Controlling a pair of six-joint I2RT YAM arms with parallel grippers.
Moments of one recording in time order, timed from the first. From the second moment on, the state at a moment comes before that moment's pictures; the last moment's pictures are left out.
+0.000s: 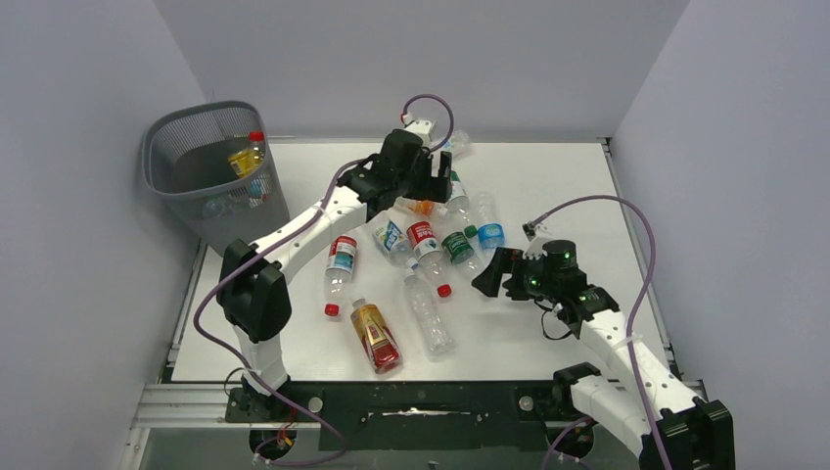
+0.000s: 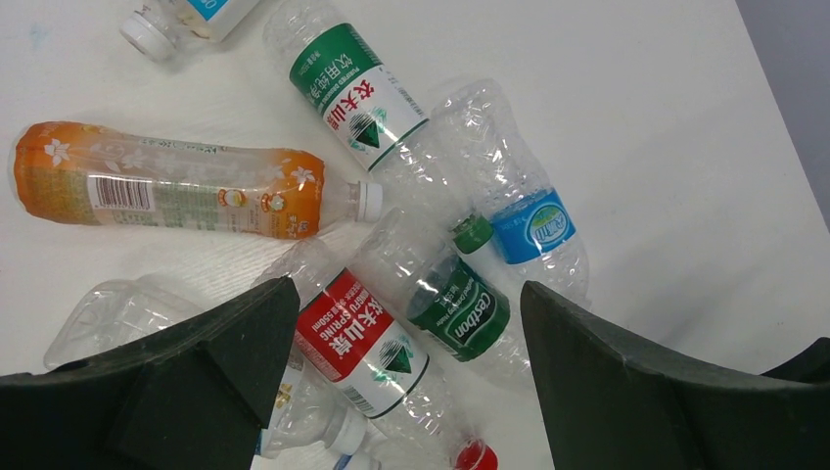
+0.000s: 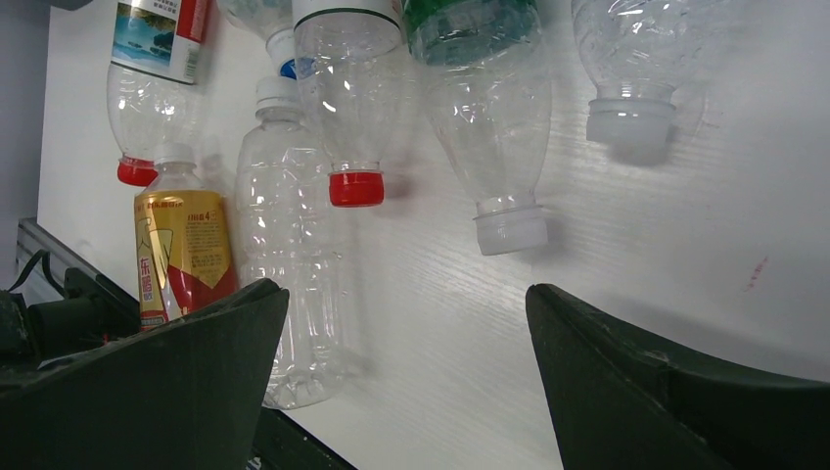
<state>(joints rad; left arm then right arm) -0.68 1.86 1.70 -0.40 -0.07 -0.38 0.29 0.89 0.52 -0.29 -0.36 0.44</state>
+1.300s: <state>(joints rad) -0.69 1.53 1.35 -0.36 0.06 -0.39 0.29 1.07 0.57 -0.29 -0.14 0.48</state>
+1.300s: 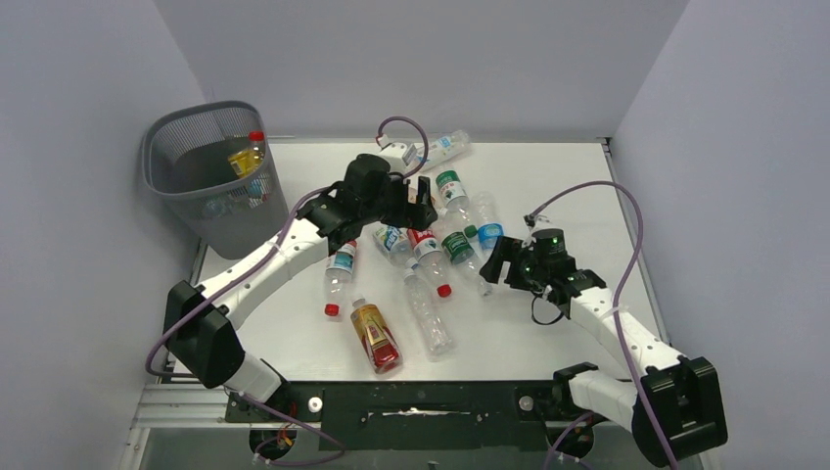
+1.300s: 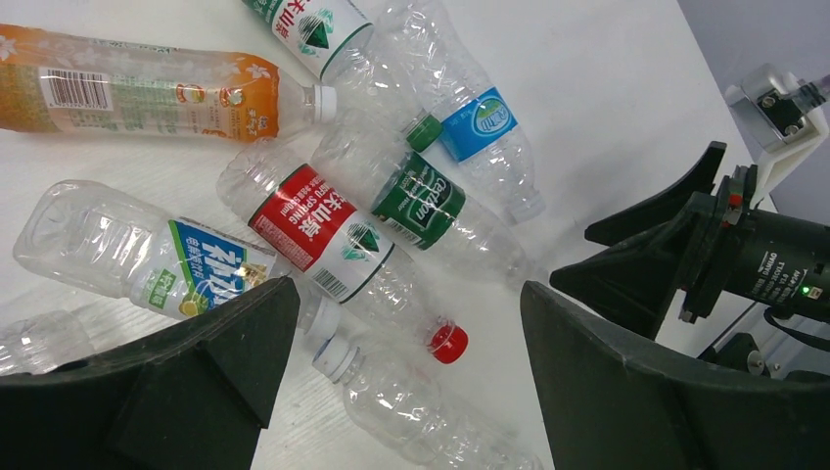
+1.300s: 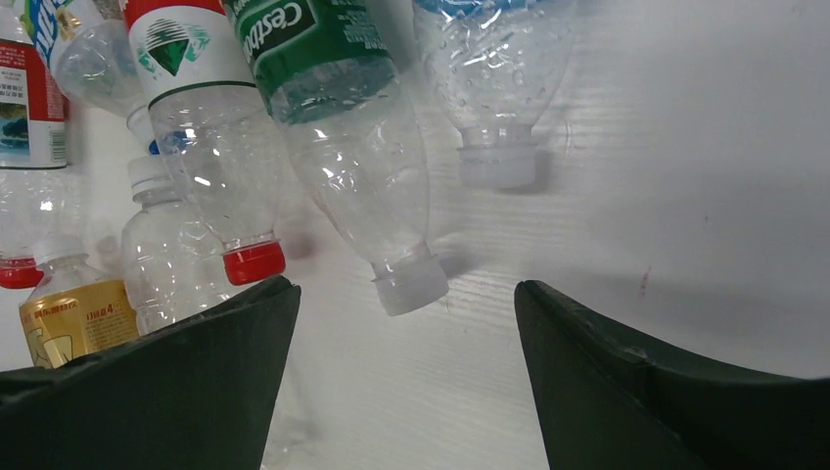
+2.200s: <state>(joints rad) -0.69 1.48 1.30 -0.33 0.08 -0.44 0.44 1.36 0.59 -0.18 -0.13 0.34</state>
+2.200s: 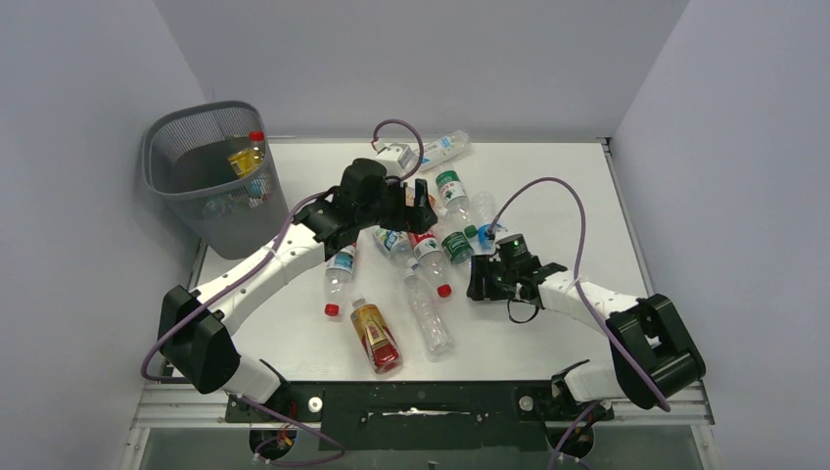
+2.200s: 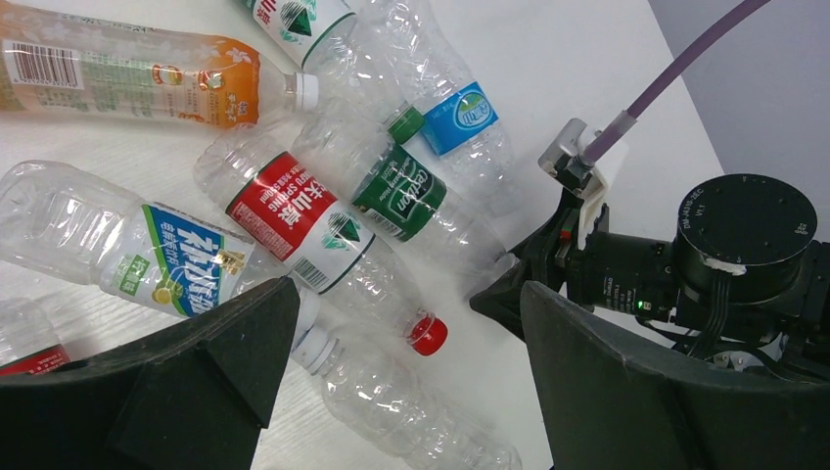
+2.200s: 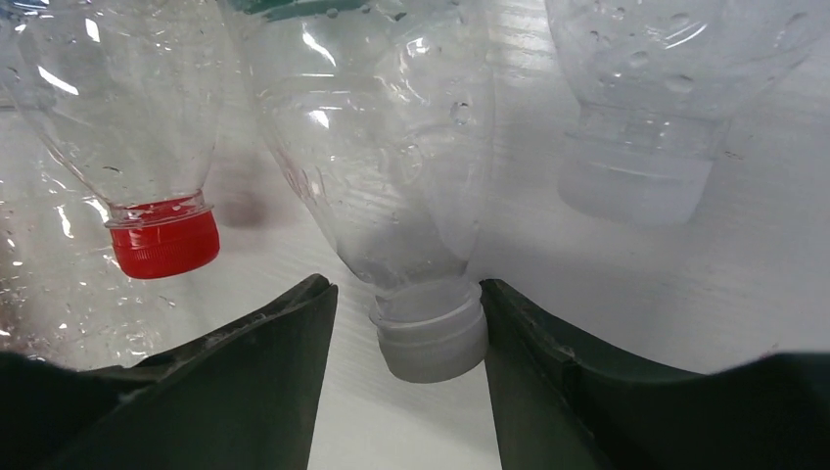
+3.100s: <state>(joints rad) -0.69 1.53 1.32 -0.29 0.13 -0.49 0.52 1.04 0.62 -0.29 -0.04 0.33</state>
